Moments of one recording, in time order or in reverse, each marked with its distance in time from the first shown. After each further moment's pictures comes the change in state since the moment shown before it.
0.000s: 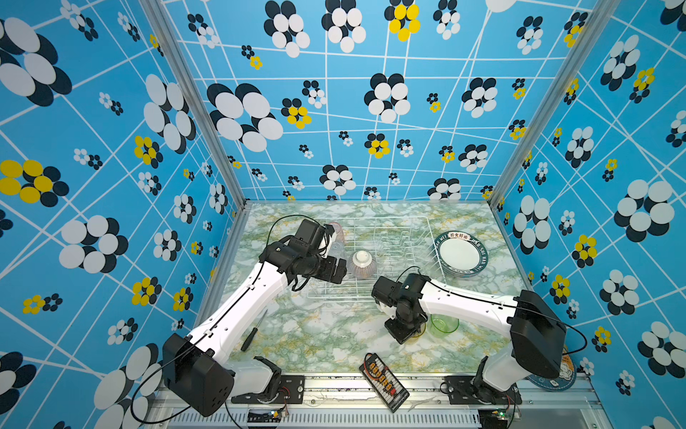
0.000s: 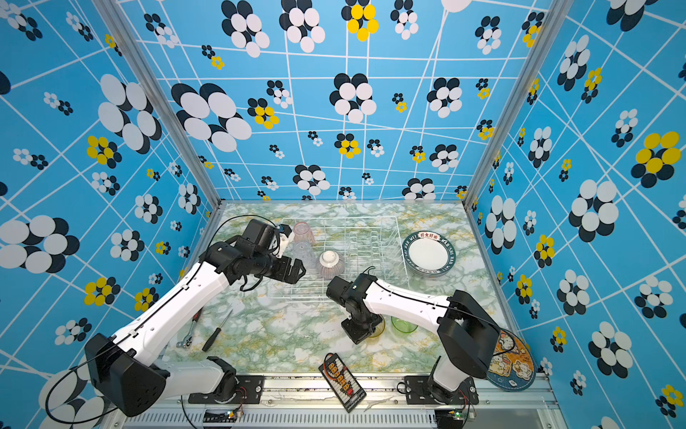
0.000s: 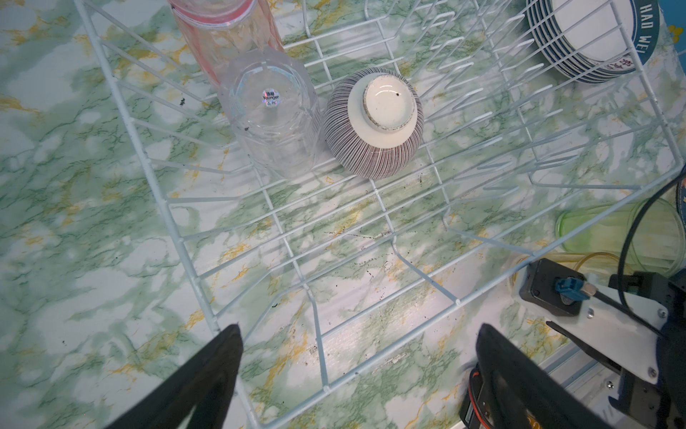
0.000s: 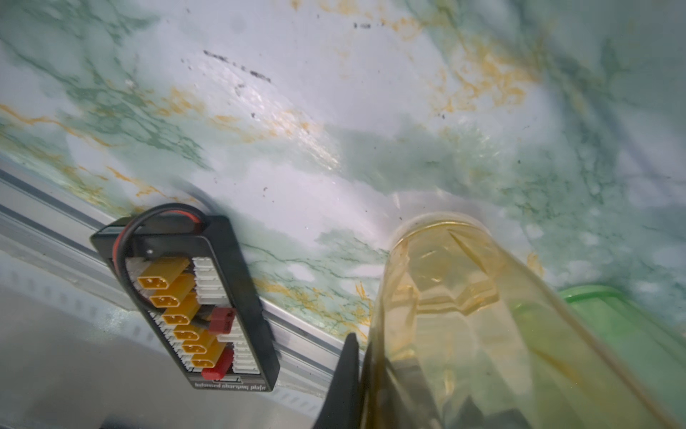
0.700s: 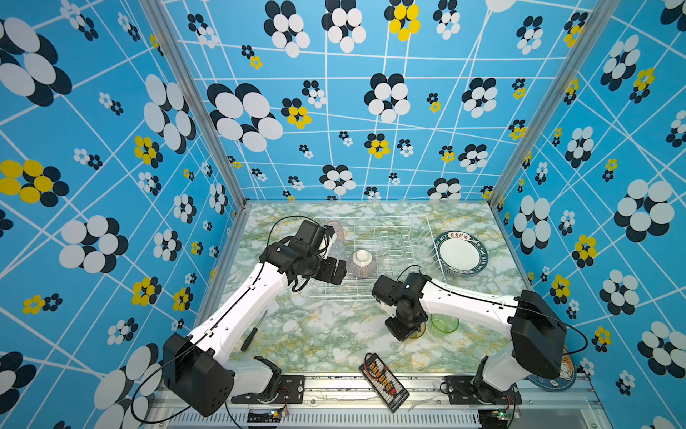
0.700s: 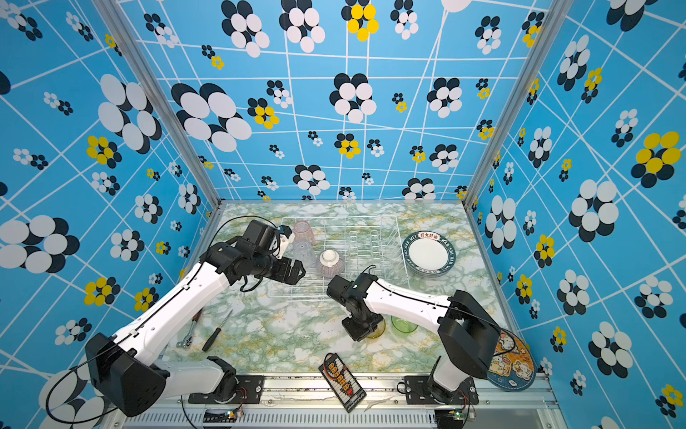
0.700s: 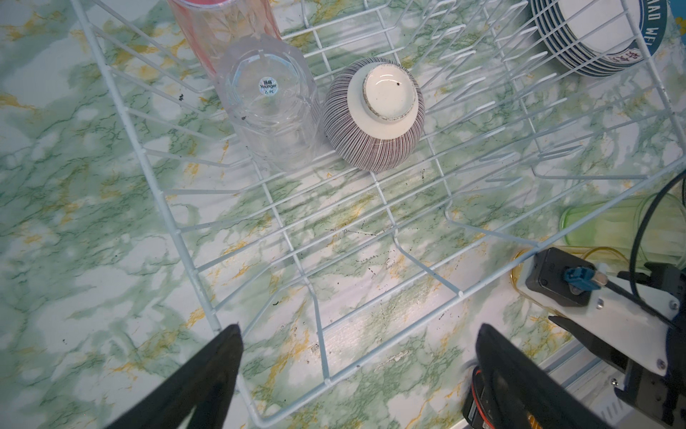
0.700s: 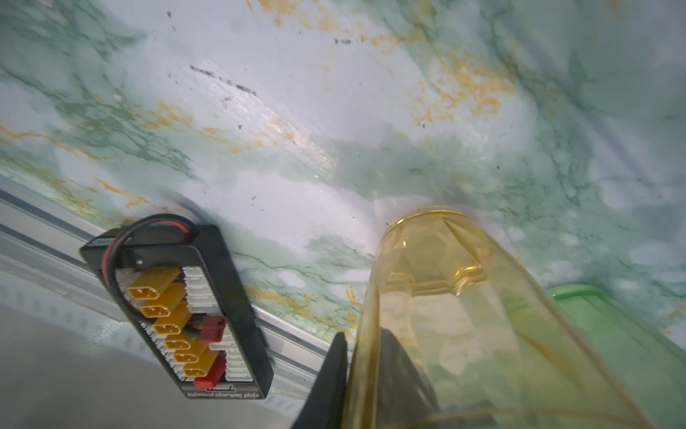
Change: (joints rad) left arm 0.000 0.000 -0.009 0.000 0.000 0.007; right arm -0.007 -0.005 0.000 0.004 0.029 0.012
